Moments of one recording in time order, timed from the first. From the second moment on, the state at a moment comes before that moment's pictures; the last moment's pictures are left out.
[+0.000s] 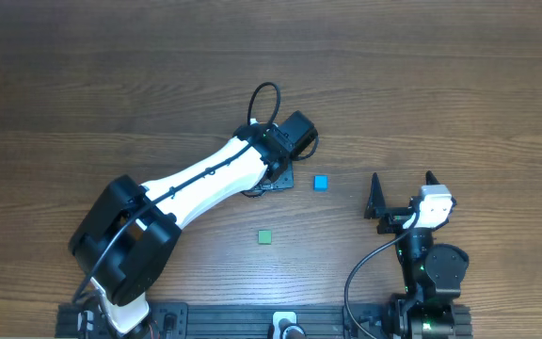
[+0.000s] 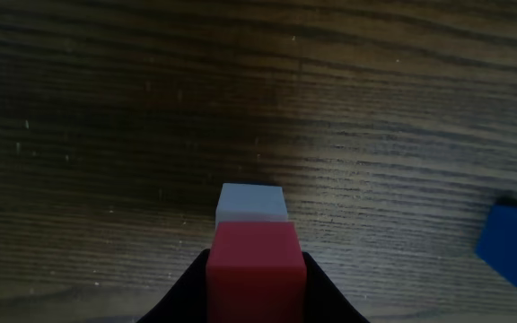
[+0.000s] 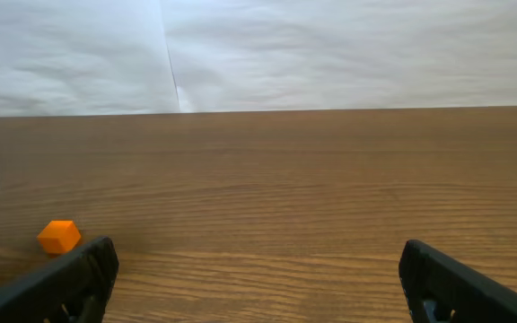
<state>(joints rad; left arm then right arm) -0.78 1.91 1.32 -0.86 -0.12 -0.86 -0.04 0.01 0.01 -0.07 -0.10 0.05</state>
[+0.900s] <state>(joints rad) -0.78 1.92 1.32 -0.85 -0.12 -0.86 -0.04 0.01 0.01 -0.07 -0.10 0.05</state>
